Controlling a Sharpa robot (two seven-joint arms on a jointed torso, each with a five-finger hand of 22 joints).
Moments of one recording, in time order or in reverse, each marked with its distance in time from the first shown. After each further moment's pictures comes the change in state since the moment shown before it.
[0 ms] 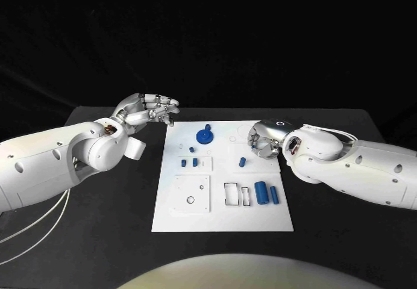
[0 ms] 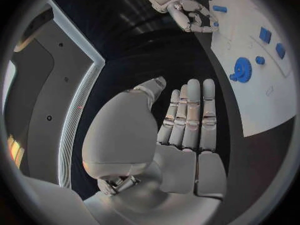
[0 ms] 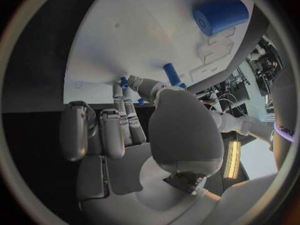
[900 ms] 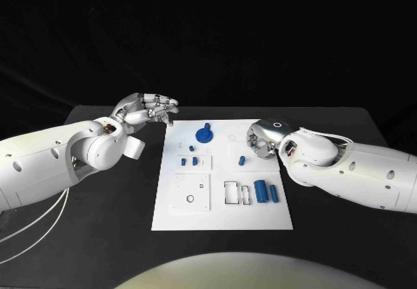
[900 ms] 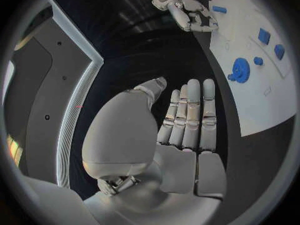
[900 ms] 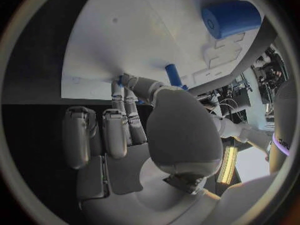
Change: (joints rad) left arm 0.000 -0.001 0.000 0.001 0.008 0.000 -0.021; left_hand 0.000 0.000 0.019 -0.003 -0.008 0.000 0.000 0.000 -0.003 0.000 0.000 0.000 -0.003 -0.003 0.004 -0.009 -0.002 0.000 0.000 0.000 -0.008 -0.004; right arm -0.027 0.013 -0.001 0.008 -0.097 -0.065 -0.055; right_hand 0.071 0.050 0.055 -0.109 -0.030 0.087 -0.030 0.048 0.048 0.099 0.006 0.006 -0.001 0.000 -0.033 0.000 0.000 -0.016 0.005 -0.024 0.116 0.001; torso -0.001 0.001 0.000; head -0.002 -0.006
